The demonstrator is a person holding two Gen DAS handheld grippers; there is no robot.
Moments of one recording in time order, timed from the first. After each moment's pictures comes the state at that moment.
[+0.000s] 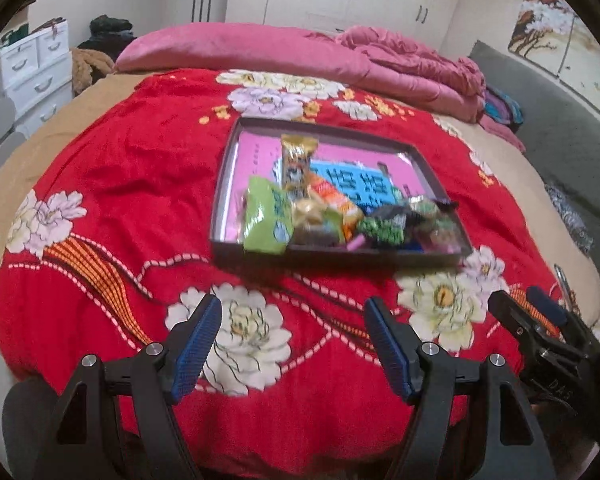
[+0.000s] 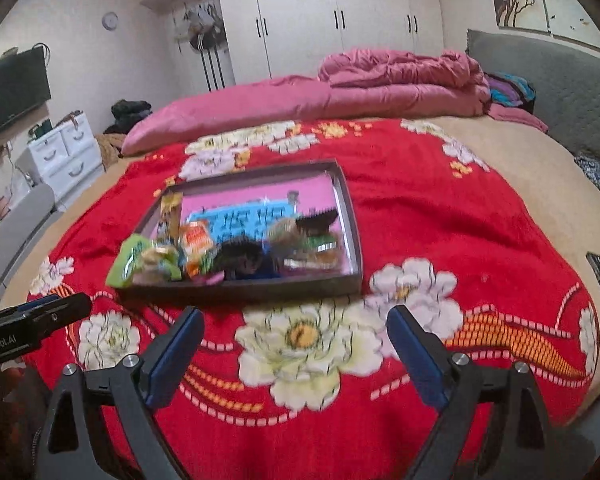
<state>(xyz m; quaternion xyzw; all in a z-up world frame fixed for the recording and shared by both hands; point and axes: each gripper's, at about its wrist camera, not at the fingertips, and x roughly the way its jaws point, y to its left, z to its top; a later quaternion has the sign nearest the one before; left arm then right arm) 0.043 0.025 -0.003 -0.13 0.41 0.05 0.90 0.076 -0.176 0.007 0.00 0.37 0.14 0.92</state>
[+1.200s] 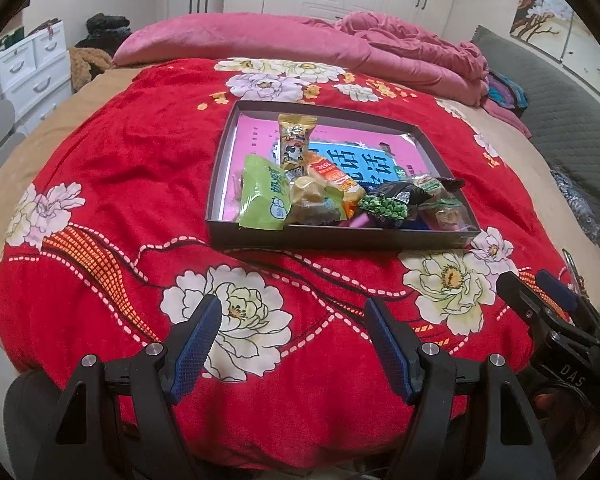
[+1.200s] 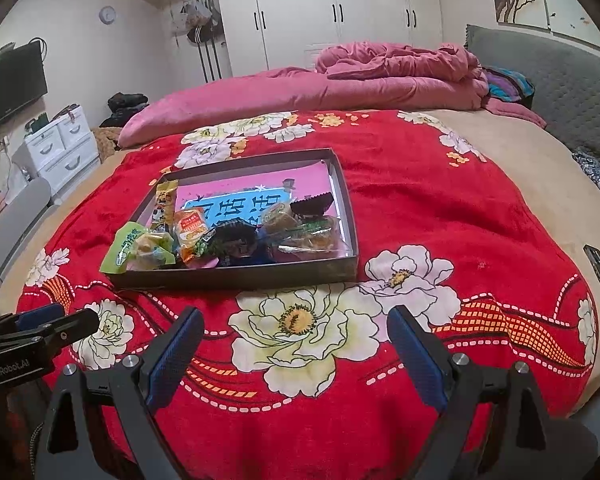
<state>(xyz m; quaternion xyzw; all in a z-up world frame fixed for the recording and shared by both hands) 0.043 0.018 -0.010 -0.11 0.43 0.06 0.89 0.078 -0.179 0.003 0.00 0.37 0.14 0.92</state>
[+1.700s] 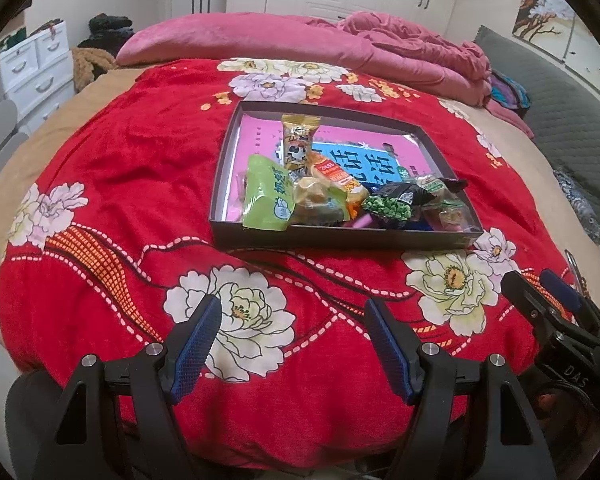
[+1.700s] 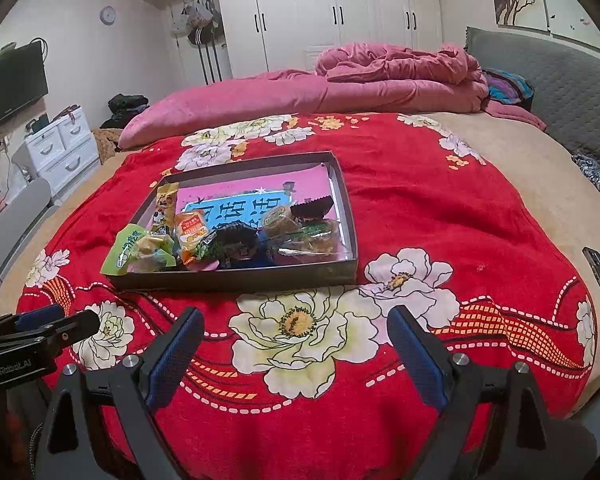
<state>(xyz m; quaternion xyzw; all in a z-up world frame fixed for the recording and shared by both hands) 0.043 0.020 -0.010 -0.11 0.43 0.07 0.89 0.079 -0.180 0.005 0.00 0.37 0.14 0.92</state>
